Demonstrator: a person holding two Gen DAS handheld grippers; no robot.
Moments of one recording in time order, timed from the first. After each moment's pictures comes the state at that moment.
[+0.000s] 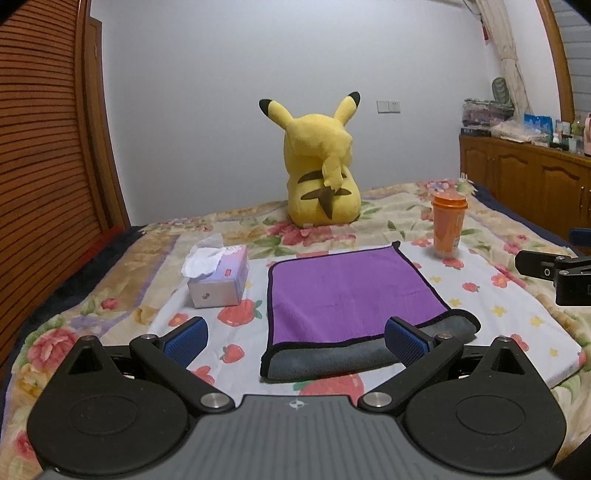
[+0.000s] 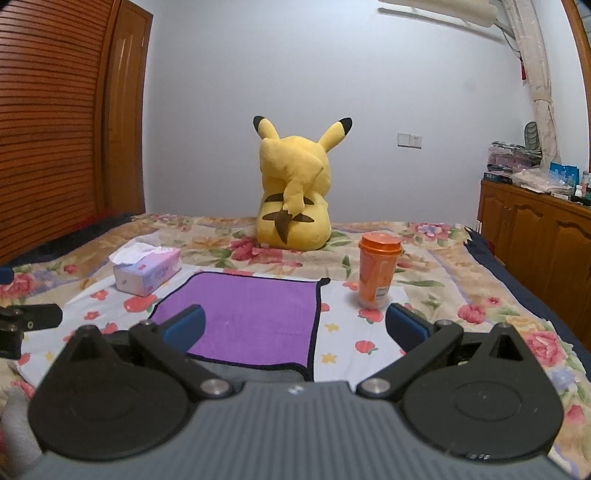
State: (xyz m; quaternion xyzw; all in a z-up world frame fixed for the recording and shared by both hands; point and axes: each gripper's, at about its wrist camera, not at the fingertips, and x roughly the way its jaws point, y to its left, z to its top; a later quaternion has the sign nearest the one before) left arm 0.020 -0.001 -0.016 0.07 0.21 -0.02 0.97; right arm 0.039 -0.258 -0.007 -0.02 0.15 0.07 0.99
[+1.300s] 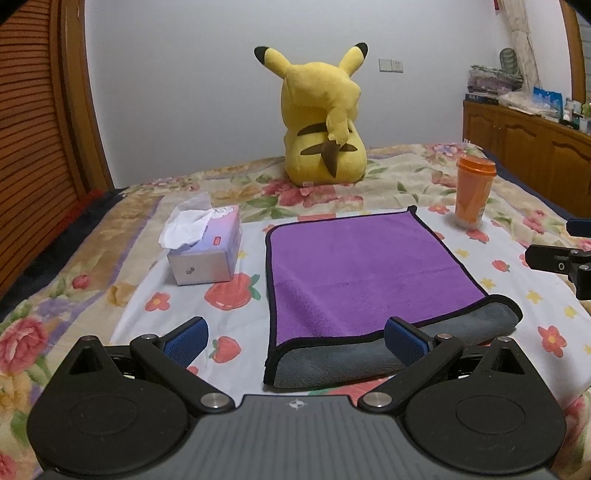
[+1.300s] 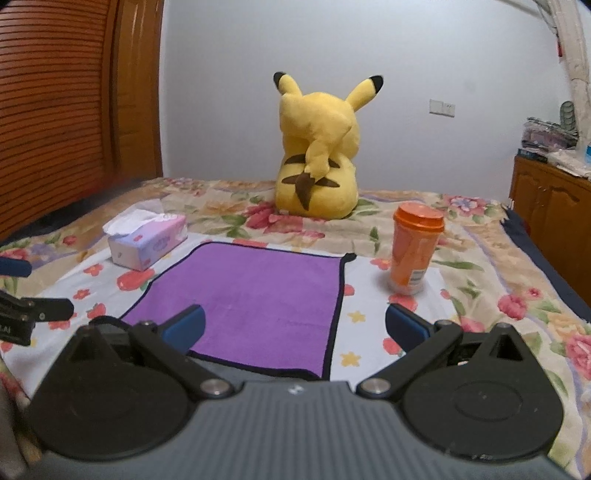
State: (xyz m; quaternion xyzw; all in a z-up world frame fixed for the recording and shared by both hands) left arm 0.112 0.020 -0.044 0.07 0.29 -0.04 0.95; right arm 0.111 -0.250 -0.028 -0.03 0.22 0.11 0.97
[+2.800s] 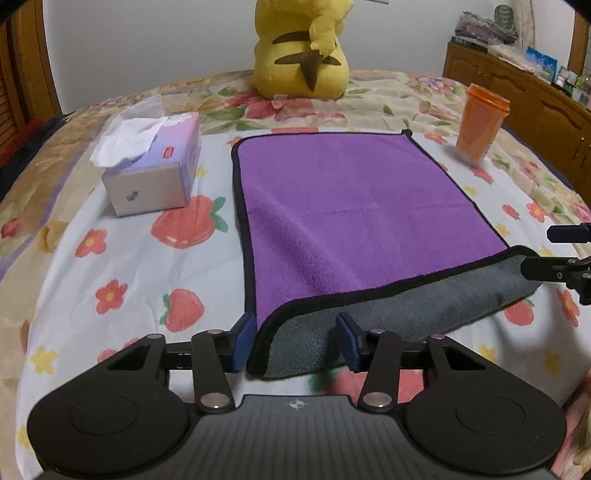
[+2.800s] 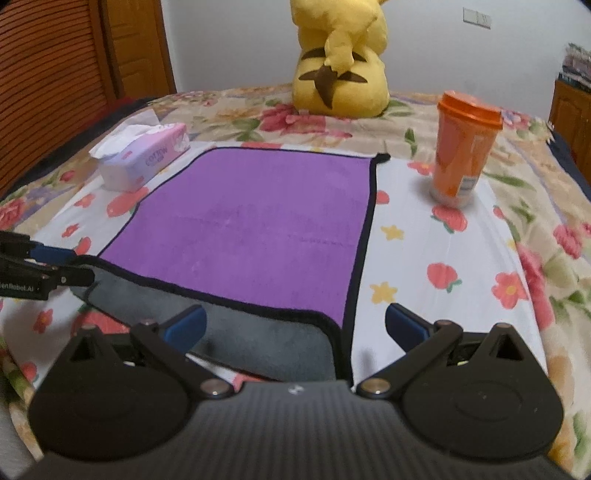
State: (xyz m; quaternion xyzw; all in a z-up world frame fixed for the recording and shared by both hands) left arm 0.189 0.043 -0.101 0.04 0.41 -0.10 0.90; right arm 0.174 -0.251 -0.078 -0.02 0.37 0.15 0.92
